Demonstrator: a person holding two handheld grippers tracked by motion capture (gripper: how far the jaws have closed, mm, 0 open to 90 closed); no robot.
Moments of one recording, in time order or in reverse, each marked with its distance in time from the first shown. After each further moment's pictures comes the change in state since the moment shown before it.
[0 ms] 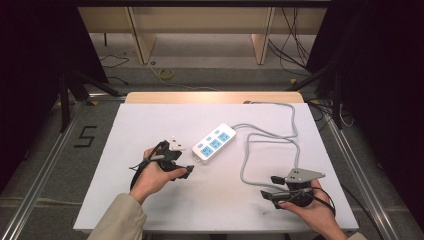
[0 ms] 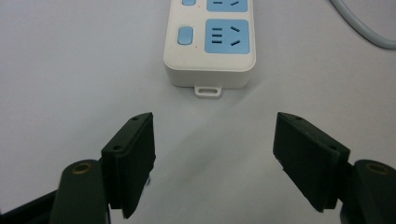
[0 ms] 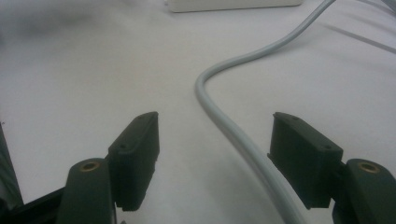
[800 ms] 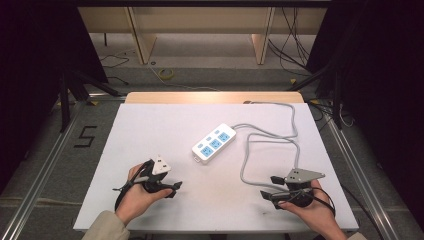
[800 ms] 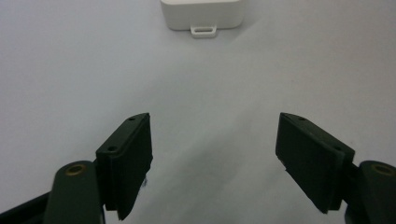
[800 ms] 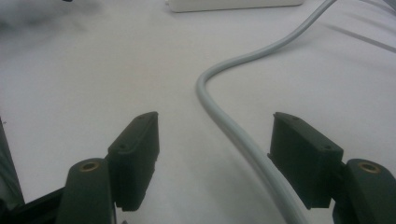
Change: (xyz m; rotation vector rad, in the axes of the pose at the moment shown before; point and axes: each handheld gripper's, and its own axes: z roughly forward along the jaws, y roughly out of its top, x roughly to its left) left arm -0.004 -0.063 -0.021 -0.040 0.037 0.041; right arm 0.001 0.000 0.000 0.000 0.003 0.002
